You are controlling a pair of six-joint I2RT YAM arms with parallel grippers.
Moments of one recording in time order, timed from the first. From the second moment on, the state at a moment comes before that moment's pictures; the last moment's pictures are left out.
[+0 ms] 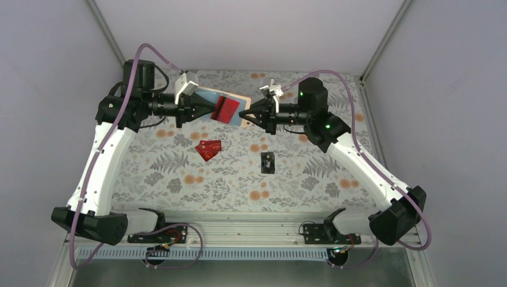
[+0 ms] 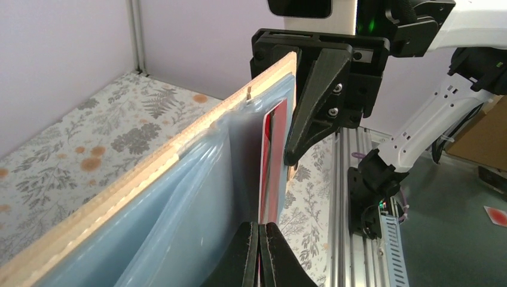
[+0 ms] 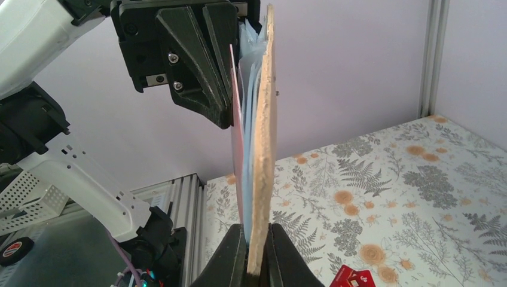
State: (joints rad) left arm -0.22 1.28 1.59 -0.96 1.07 0.38; right arm 0.59 1.31 1.27 -0.15 -0.87 0.09
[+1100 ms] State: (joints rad) left arm -0.16 1.29 1.58 -0.97 0.94 0.42; right arm 0.39 1.29 1.27 -0.24 -0.84 0.17
